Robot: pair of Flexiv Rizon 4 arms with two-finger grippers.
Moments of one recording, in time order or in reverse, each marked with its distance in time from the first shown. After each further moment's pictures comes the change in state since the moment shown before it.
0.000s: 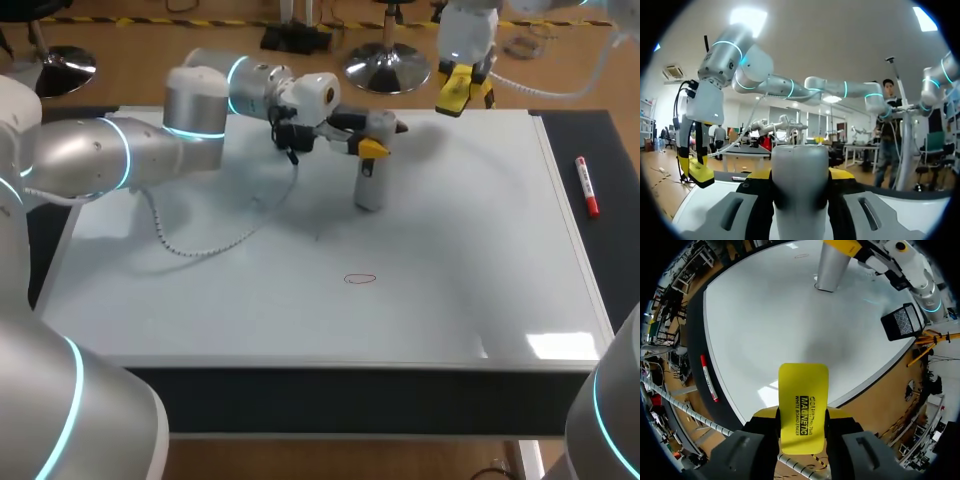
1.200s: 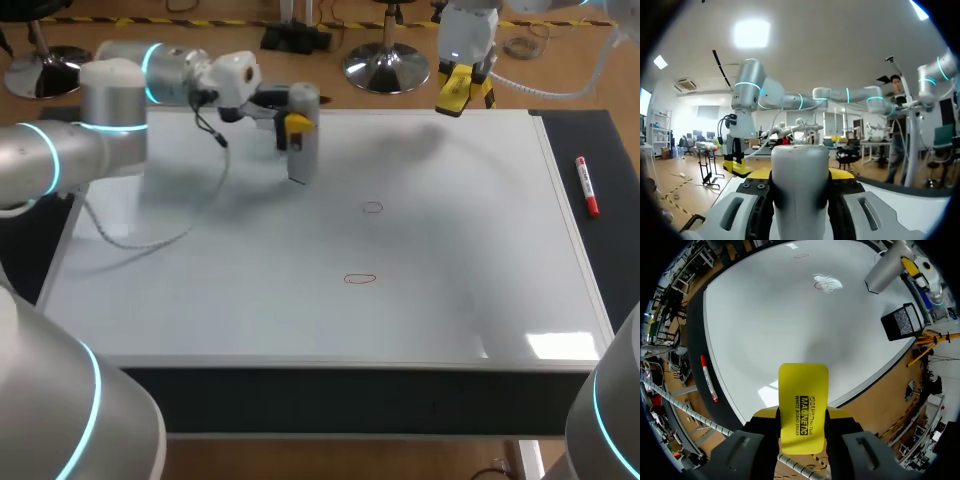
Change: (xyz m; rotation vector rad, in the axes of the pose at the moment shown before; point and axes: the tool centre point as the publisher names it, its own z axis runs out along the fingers) left arm 0.025 -0.037 -0.135 -0.009 -0.177 0.074; right arm 0.000 0.000 0.000 0.000 0.000 0.000
